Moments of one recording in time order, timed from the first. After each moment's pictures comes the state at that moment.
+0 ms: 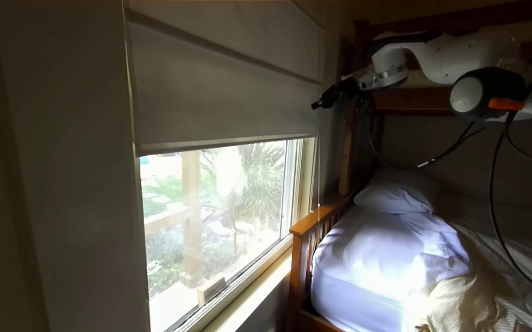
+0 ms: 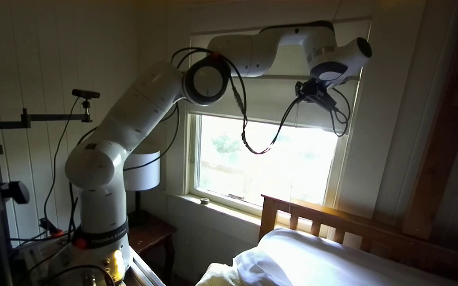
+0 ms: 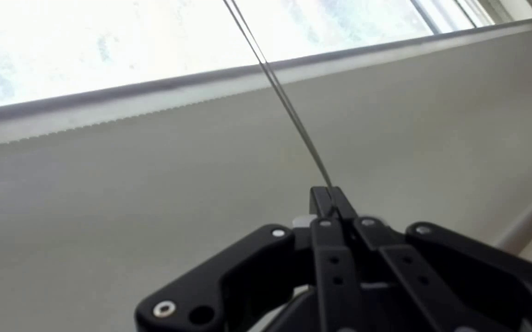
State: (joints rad) arm -0.54 0.62 -0.10 -0.86 1.11 1.54 -0.95
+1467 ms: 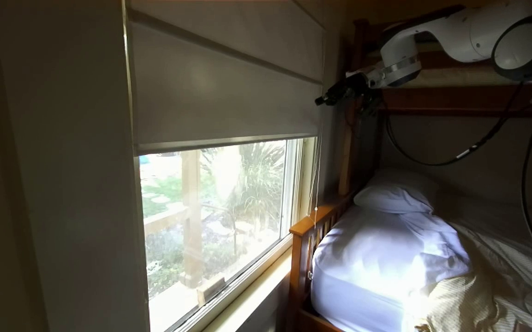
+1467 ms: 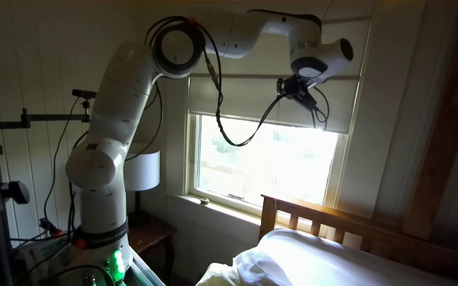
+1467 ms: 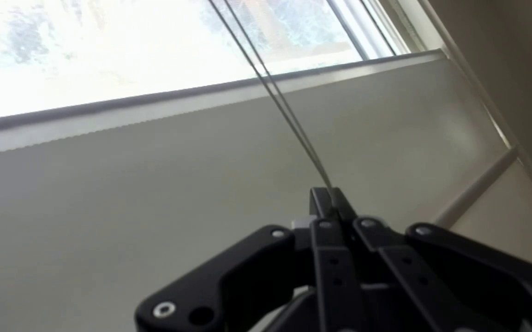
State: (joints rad) arm -0.51 0.33 -0.08 -1.32 1.15 1.53 -1.13
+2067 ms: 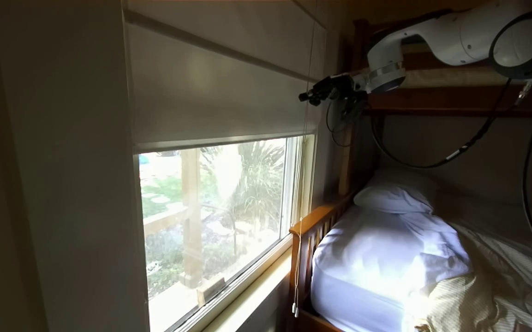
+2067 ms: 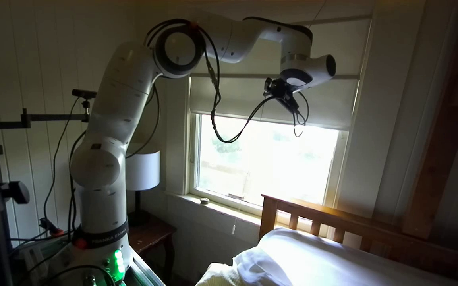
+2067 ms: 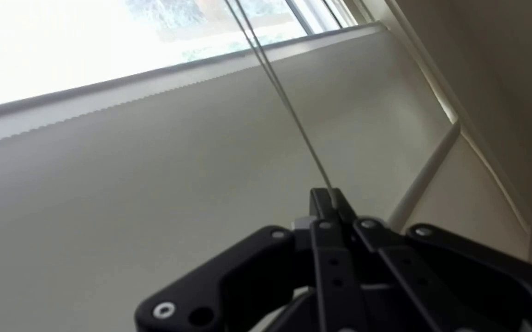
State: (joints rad) arm -0.43 0.32 -0.07 -1.38 1.28 1.52 -1.13
